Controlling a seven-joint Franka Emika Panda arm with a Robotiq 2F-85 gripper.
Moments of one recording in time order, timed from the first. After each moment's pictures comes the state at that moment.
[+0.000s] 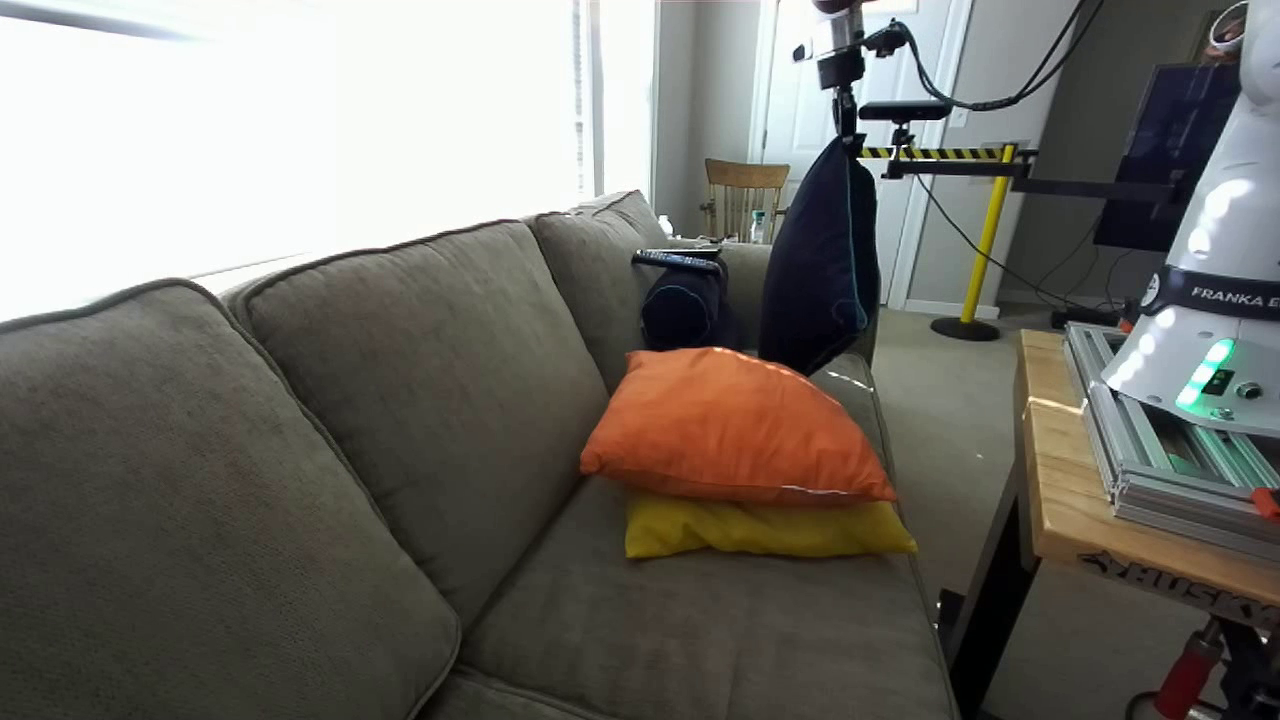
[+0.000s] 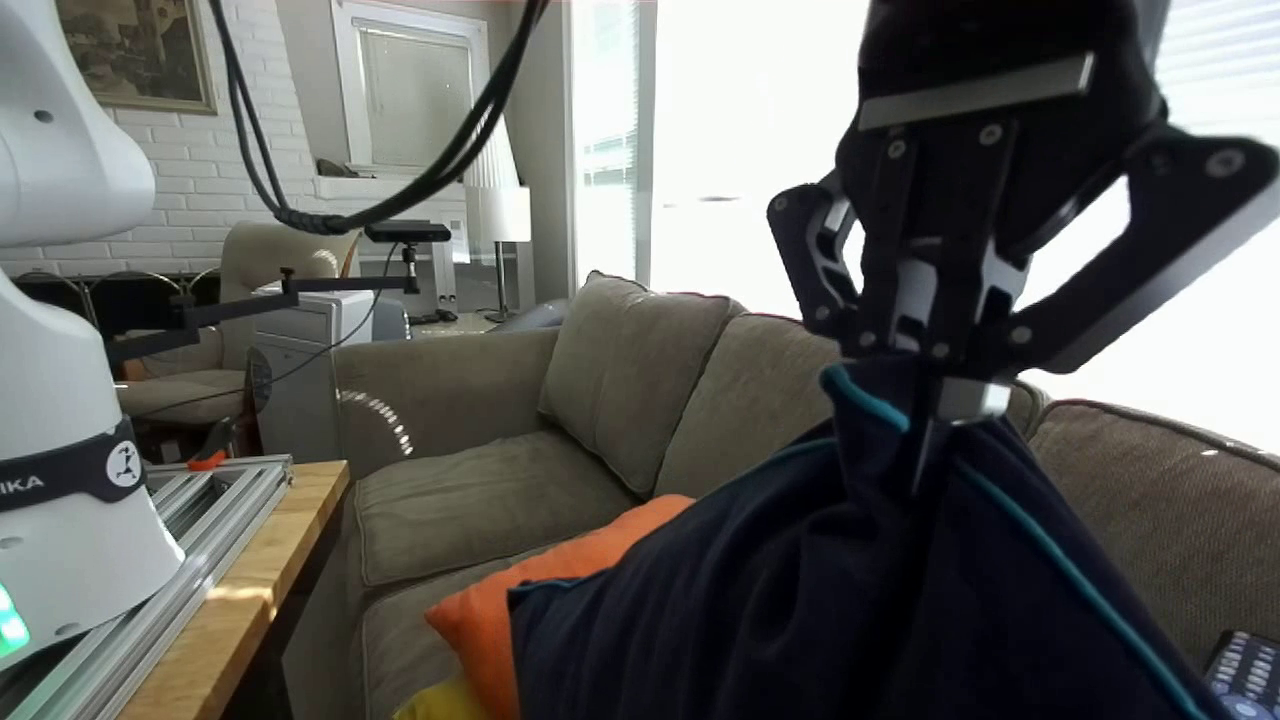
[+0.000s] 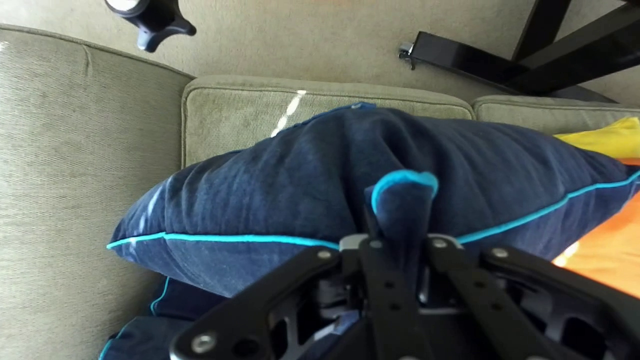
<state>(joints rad) -0.30 0.24 -0.26 -1.82 -0.22 1.95 -0.80</state>
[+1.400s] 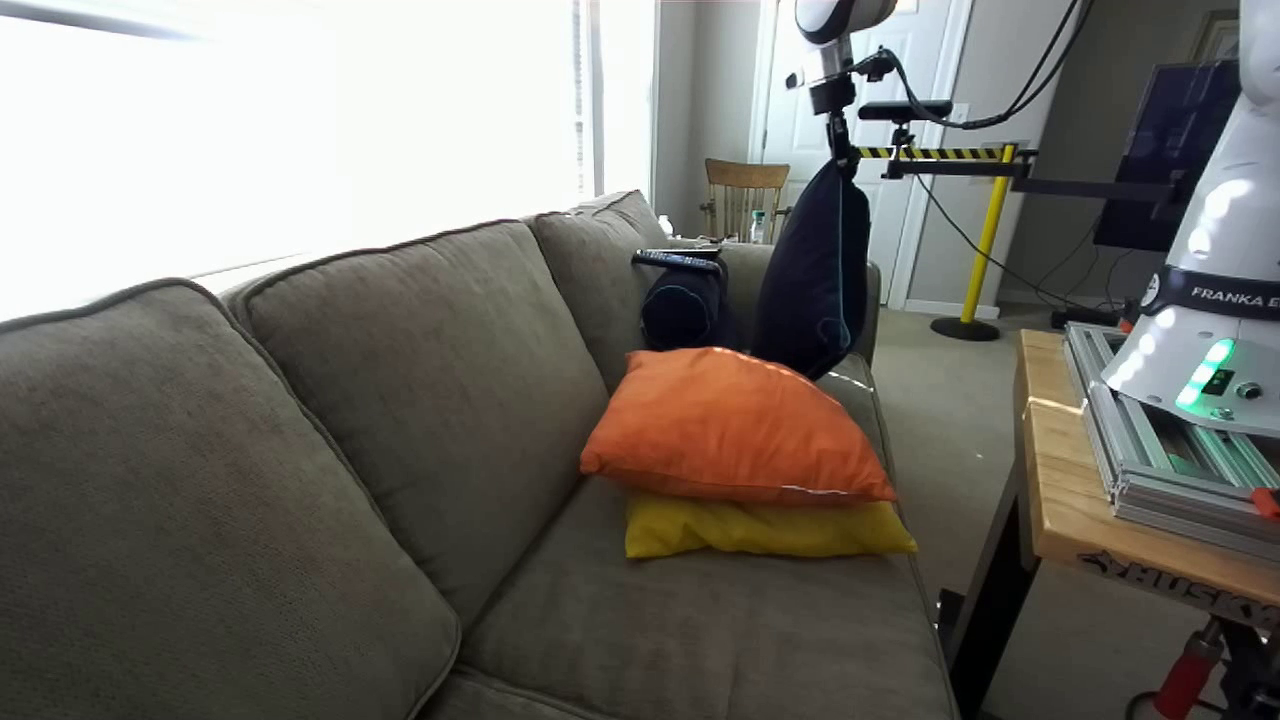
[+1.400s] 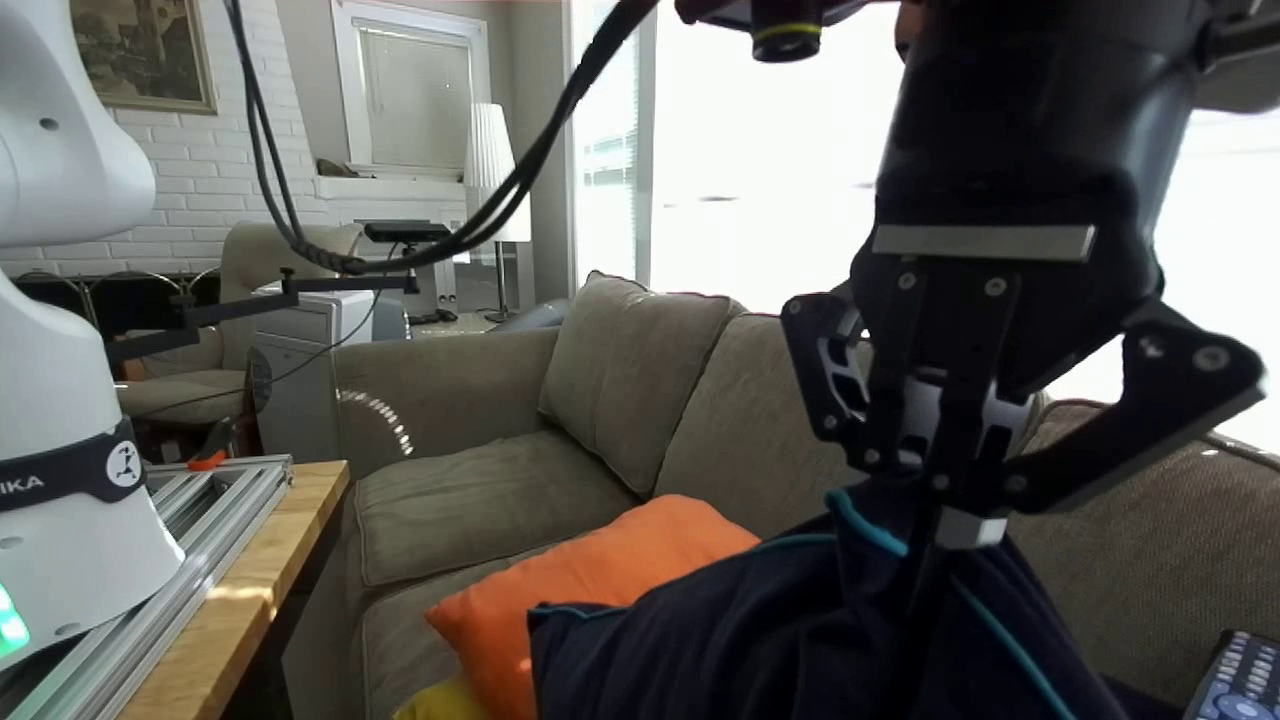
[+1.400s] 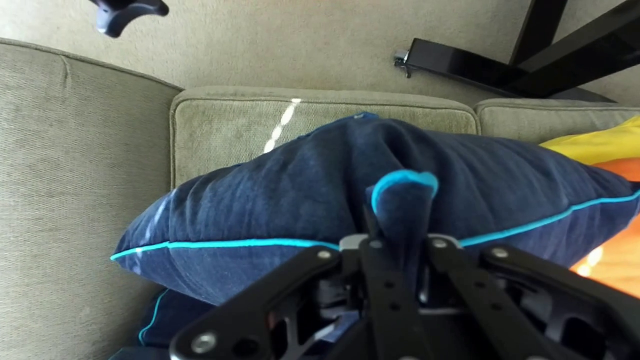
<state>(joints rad) -0.31 0.33 -0.26 -1.80 -0.22 1.97 -0.76</state>
